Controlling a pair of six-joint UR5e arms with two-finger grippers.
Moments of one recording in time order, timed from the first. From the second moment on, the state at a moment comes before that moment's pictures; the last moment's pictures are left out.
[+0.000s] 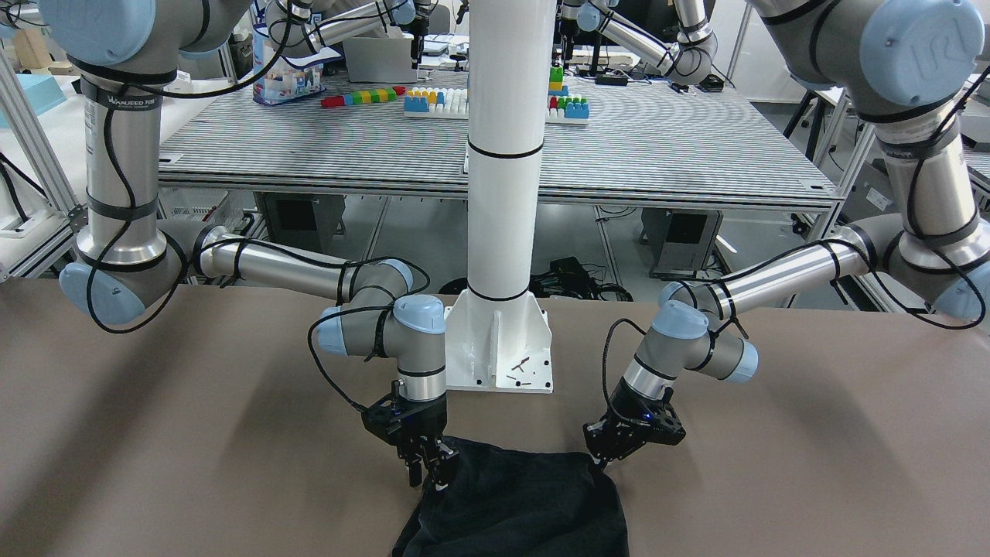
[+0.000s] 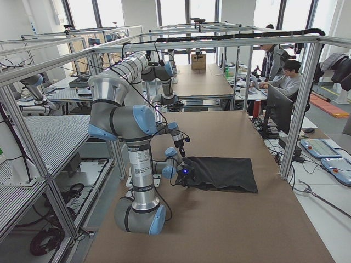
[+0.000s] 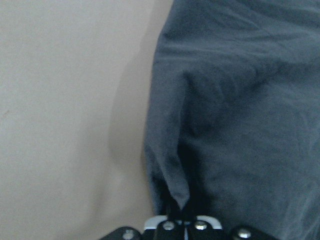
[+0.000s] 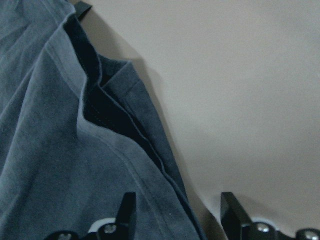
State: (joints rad) left arm -0.23 -1.70 -1.85 -2.36 -1.41 -1.72; right arm 0.23 -1.10 1.78 -1.35 1.28 2.20
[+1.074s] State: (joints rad) left arm -0.22 -1.69 -1.85 -2.36 -1.40 -1.72; right arm 0.23 -1.07 1.74 -1.35 1.27 2.21
